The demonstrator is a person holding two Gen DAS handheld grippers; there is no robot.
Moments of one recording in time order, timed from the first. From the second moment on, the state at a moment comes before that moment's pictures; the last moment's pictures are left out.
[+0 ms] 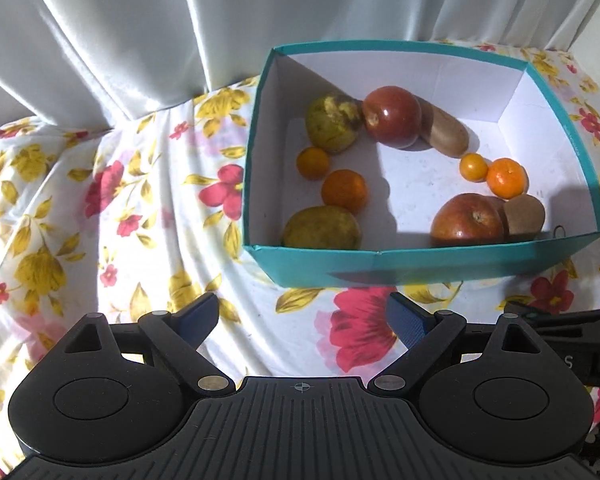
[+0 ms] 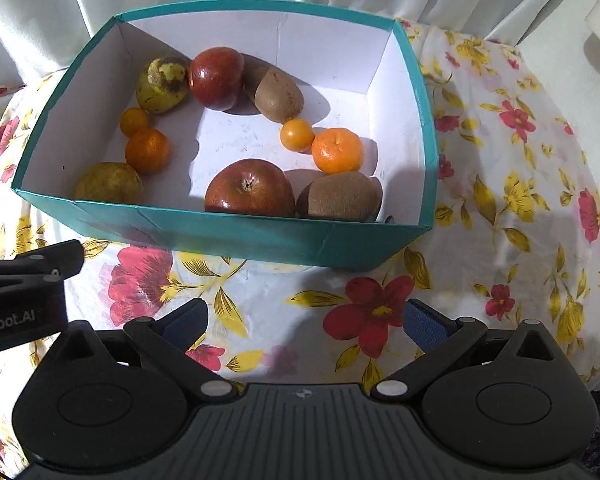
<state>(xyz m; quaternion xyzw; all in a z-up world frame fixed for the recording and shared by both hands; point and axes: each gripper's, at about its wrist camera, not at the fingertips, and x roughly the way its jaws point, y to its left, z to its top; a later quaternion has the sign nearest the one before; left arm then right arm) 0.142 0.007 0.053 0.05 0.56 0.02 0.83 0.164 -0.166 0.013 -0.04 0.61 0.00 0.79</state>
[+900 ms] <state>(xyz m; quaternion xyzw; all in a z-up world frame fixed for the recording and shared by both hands) 0.150 0.001 0.037 0.08 0.57 0.02 0.82 0.174 -0.170 0.012 -0.02 0.60 -0.02 0.80</state>
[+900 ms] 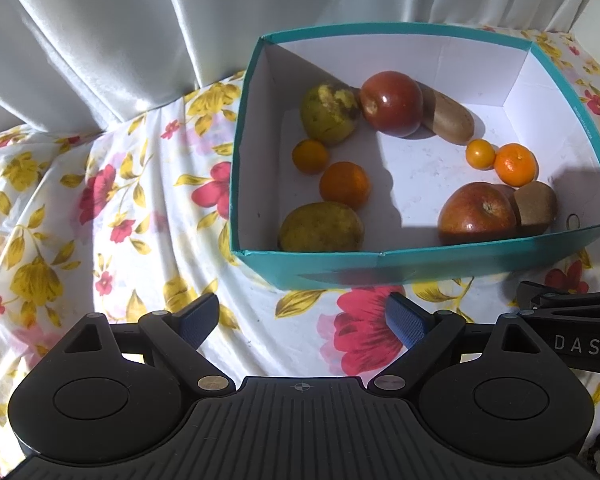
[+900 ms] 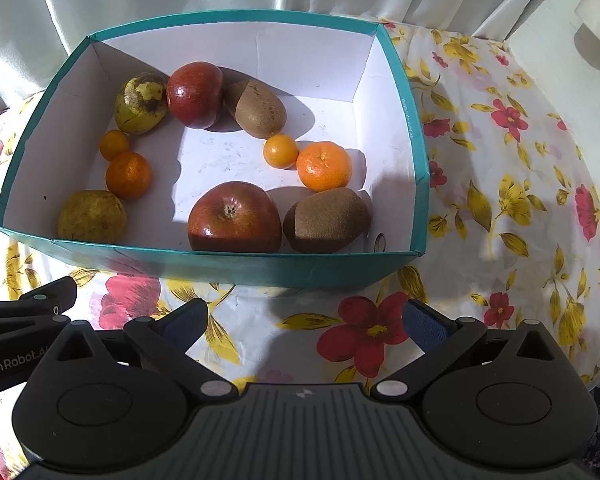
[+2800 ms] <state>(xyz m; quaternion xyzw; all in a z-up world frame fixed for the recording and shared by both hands) 0.145 0.009 0.036 0.07 0.57 0.01 0.82 0.162 -0.161 0.018 -0.03 0.59 -0.04 0.80</state>
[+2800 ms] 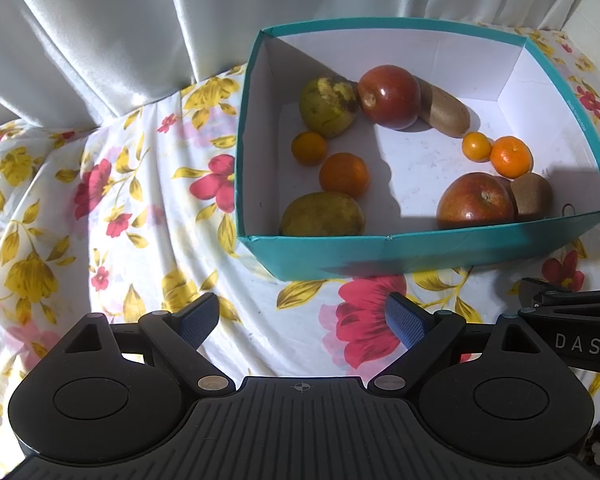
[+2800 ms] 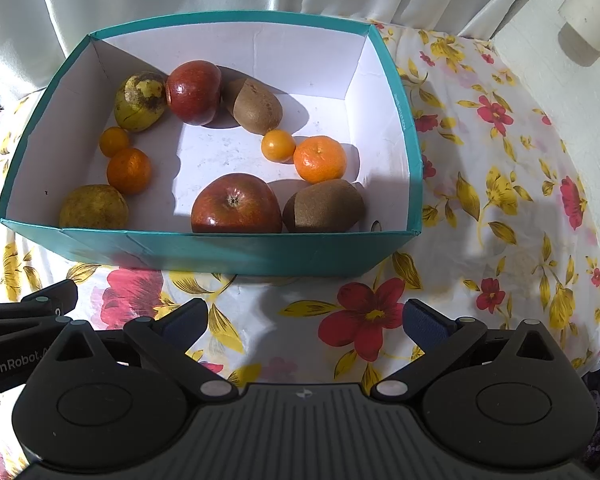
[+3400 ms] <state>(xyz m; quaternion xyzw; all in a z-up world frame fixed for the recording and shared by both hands) 0.147 0.010 0.033 0.07 0.57 0.01 0.82 0.165 -0.159 0.015 -0.03 0.60 -0.04 0.80</state>
